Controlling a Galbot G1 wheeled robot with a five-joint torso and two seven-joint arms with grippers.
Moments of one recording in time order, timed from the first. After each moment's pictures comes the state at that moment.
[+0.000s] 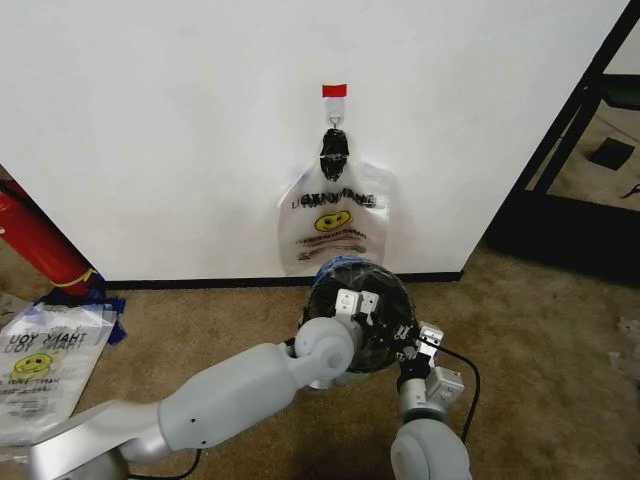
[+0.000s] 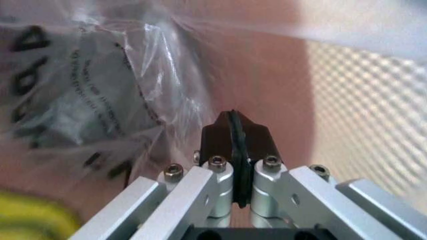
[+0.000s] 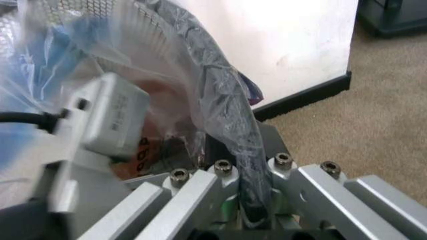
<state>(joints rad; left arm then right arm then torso) 0.46 -1.23 0.62 -1.67 -1.27 0.48 -0.66 -1.52 1.61 0.27 2.10 0.19 -0.16 0.39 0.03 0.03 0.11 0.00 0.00</state>
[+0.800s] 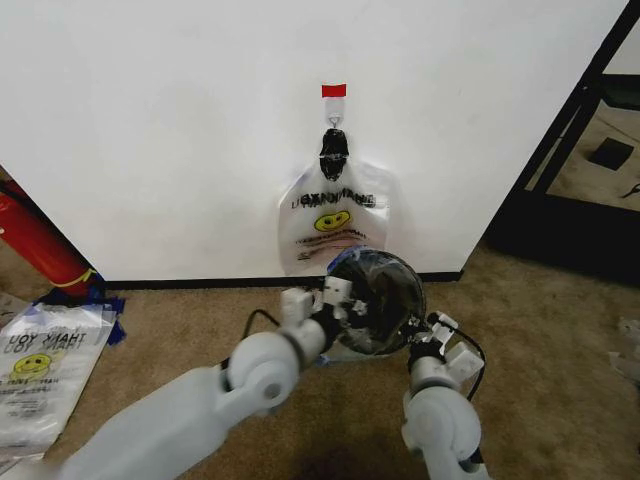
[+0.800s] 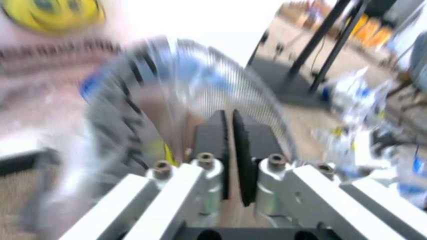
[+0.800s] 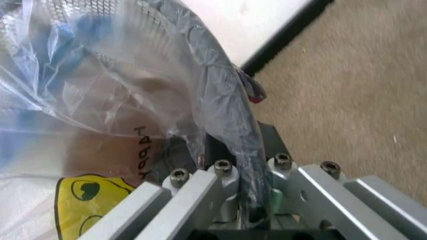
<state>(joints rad) 0.83 -0.87 0.29 -2.17 -1.01 0.18 -0.36 -1.37 1.61 0.42 2.11 0.75 -0.35 0.62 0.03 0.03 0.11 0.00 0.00</state>
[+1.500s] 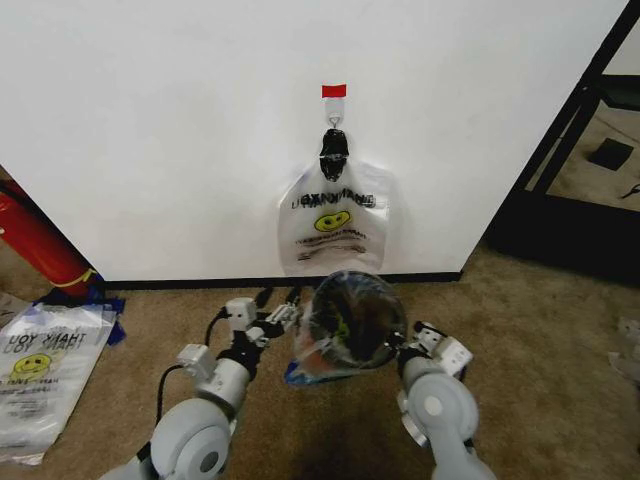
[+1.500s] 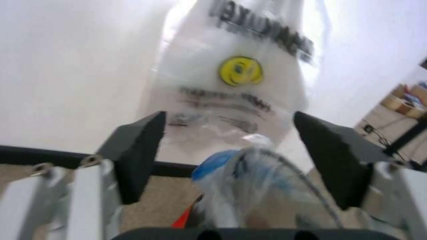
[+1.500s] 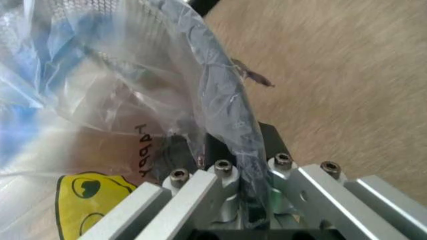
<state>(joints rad) 1.35 -0.96 -0.16 -2.23 -0.80 0.01 -0.35 -1.28 1.61 0.36 2.00 0.93 -0.56 0.77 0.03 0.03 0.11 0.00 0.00</state>
